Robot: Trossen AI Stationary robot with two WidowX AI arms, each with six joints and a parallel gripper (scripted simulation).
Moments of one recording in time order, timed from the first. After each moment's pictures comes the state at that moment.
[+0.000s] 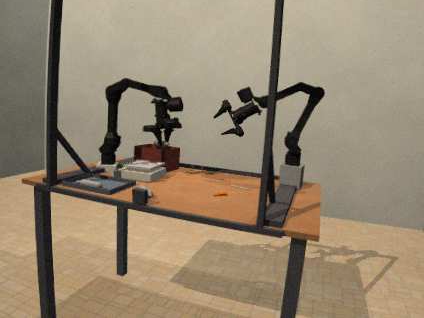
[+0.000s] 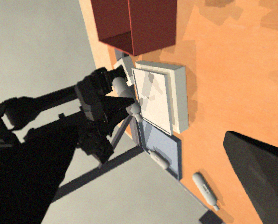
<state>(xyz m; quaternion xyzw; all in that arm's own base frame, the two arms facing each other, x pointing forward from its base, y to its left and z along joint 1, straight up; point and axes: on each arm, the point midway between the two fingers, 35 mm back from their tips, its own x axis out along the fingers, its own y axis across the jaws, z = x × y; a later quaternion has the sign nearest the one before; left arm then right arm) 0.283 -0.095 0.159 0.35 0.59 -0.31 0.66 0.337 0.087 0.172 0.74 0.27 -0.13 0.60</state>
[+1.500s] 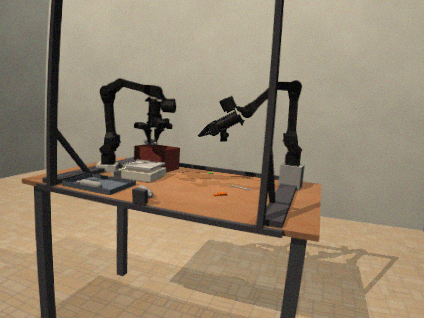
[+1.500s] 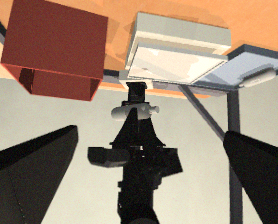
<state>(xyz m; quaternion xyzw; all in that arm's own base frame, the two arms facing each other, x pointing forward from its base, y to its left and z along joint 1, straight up) 0.229 -0.056 0.159 0.34 0.62 -0.34 0.62 0.404 0.139 0.123 0.95 0.15 -0.26 0.05</state>
